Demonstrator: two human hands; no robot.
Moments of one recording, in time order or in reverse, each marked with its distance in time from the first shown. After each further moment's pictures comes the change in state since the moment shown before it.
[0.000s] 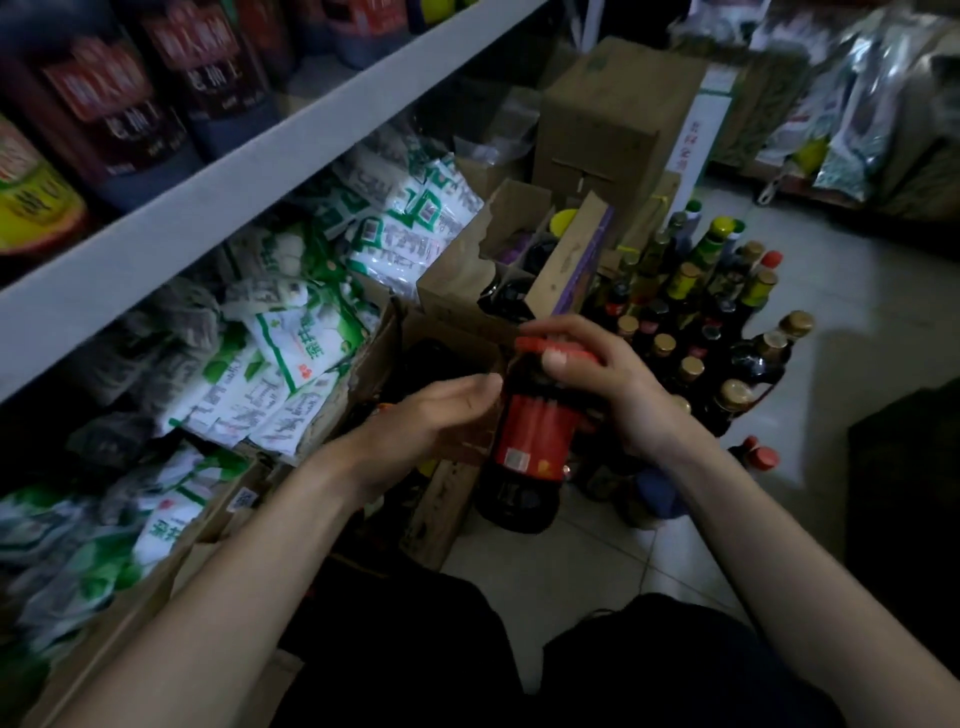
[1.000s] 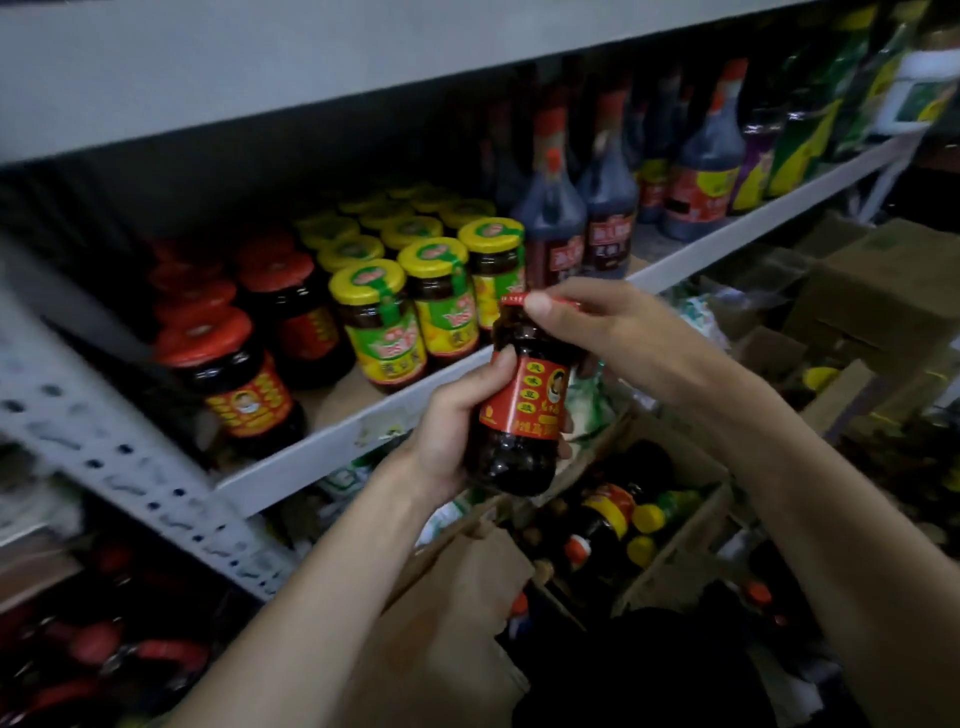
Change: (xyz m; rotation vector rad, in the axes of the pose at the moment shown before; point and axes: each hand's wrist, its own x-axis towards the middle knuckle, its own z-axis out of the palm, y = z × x) left_hand -0.209 0.075 -0.068 -0.466 0.424 0.442; right_hand 0.059 -0.204 0.211 -0.382 -0.300 -0.273
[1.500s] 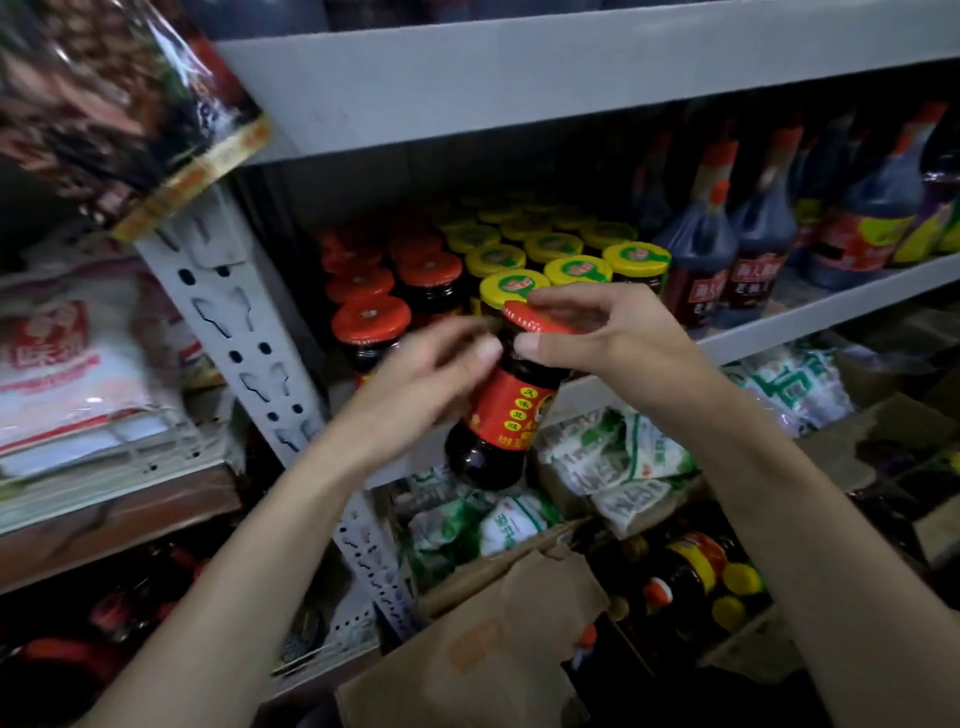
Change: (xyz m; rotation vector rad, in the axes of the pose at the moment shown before) left_hand -0.096 0.089 -0.057 0.846 0.438 0.278; right_hand 0.031 -0.059 0.083 0.203 -0.146 -0.065
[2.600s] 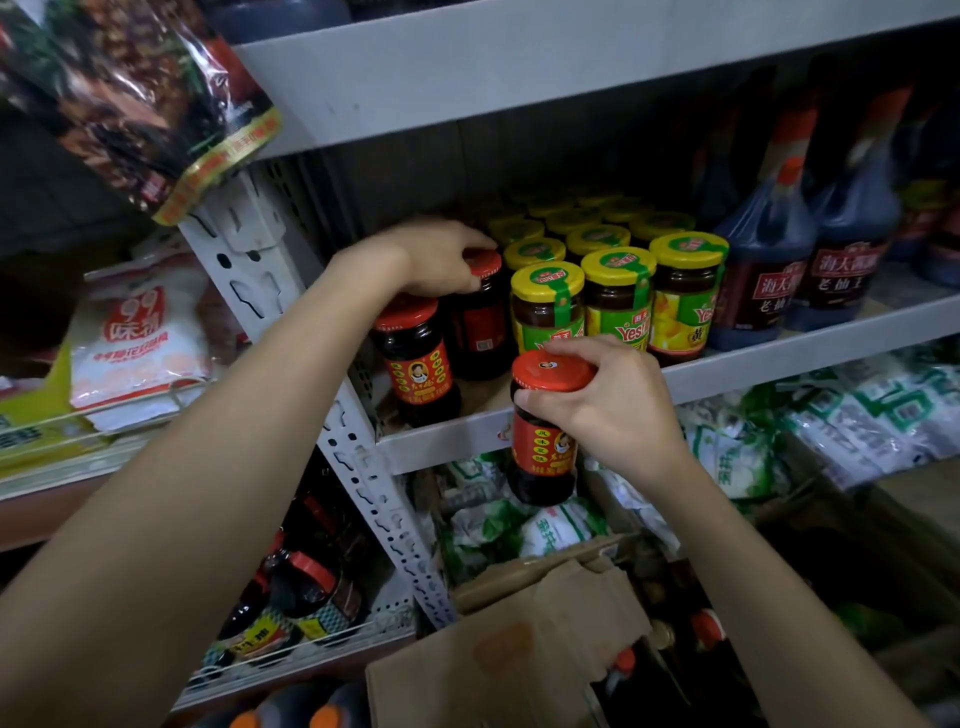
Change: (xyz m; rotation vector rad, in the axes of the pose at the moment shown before) left_hand 0.111 0.037 -0.050 1.289 -0.105 -0.309; right_hand 0.009 0.074 0.033 -0.276 0.178 -0.153
